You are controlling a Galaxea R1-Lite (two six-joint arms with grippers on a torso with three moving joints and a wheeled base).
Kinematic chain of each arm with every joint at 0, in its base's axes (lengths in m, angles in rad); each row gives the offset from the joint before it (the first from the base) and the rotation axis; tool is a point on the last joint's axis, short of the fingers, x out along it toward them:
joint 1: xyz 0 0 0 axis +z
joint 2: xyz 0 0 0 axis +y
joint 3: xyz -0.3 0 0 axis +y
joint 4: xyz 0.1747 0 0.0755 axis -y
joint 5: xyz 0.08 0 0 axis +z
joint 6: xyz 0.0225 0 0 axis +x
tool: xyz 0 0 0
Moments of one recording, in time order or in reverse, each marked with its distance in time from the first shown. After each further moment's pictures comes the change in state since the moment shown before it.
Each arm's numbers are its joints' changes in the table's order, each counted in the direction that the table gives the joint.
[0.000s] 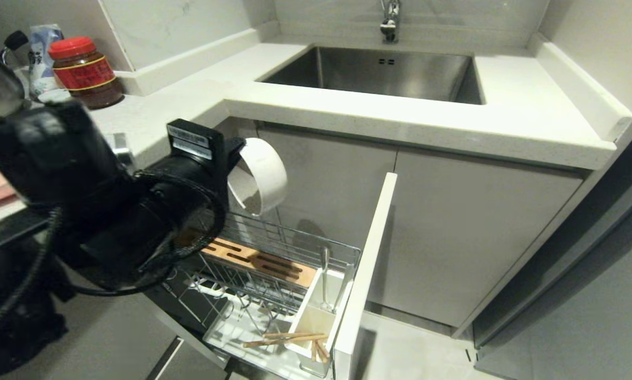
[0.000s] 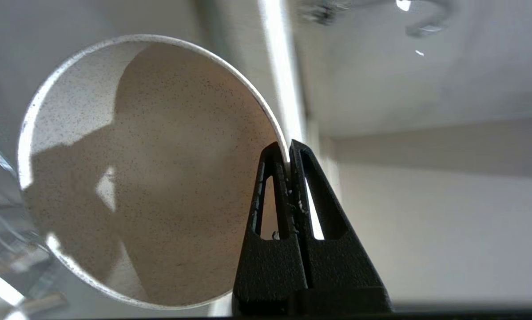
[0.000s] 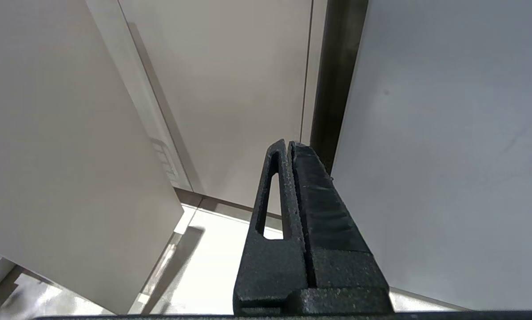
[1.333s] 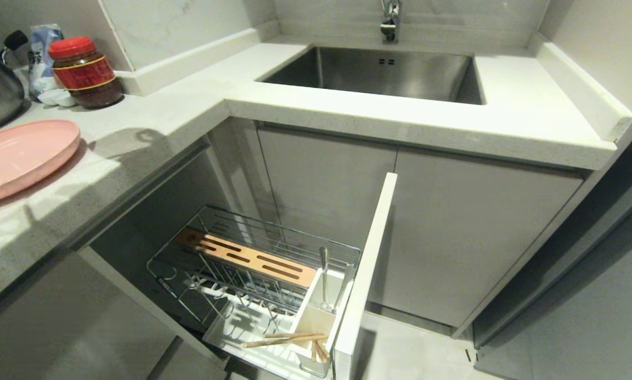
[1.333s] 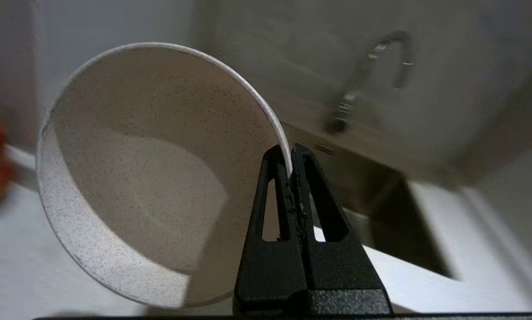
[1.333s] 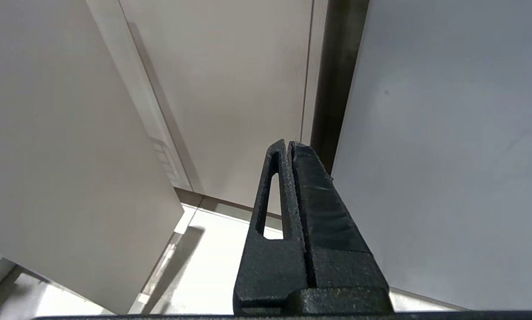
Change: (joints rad) left arm 0.224 -0.047 -1.081 -0.916 -0.113 1.040; right arm 0.000 0.000 0.000 0.000 0.000 0.000
